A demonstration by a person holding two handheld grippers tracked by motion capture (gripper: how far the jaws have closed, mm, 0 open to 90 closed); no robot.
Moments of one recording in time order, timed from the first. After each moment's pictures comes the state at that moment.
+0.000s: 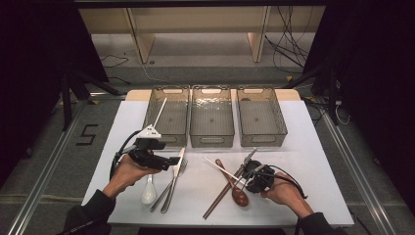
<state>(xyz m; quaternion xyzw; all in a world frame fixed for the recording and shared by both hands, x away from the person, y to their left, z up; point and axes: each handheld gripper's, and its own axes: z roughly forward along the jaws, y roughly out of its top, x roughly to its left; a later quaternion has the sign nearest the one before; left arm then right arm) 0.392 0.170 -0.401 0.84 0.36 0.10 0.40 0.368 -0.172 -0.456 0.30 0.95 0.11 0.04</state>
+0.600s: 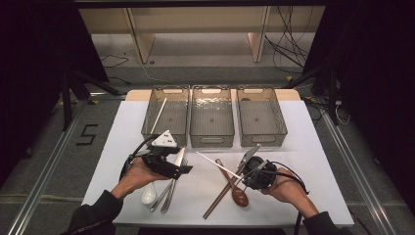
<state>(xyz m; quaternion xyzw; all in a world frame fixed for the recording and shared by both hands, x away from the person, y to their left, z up) 0.380 0.134 -0.398 0.87 0.27 0.07 0.41 0.359 -0.168 -0.420 0.25 0.95 0.17 0.07</state>
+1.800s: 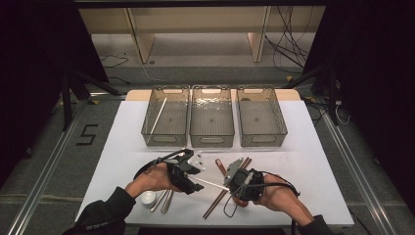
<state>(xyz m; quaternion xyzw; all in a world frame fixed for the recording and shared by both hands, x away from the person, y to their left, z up) 0.366 0.075 -0.415 0.96 0.10 0.04 0.25 0.326 -0.131 -0.408 0.14 0.97 0.16 0.08</state>
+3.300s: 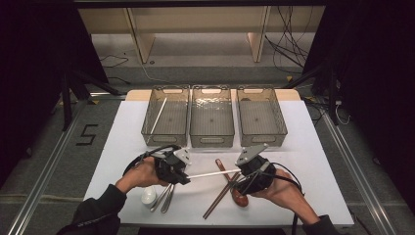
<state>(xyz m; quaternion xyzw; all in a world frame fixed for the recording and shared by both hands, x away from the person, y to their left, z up) 0.386 0.115 -0.414 0.96 0.14 -0.01 0.25 0.339 -0.159 -0.388 0.25 0.92 0.29 0.11</state>
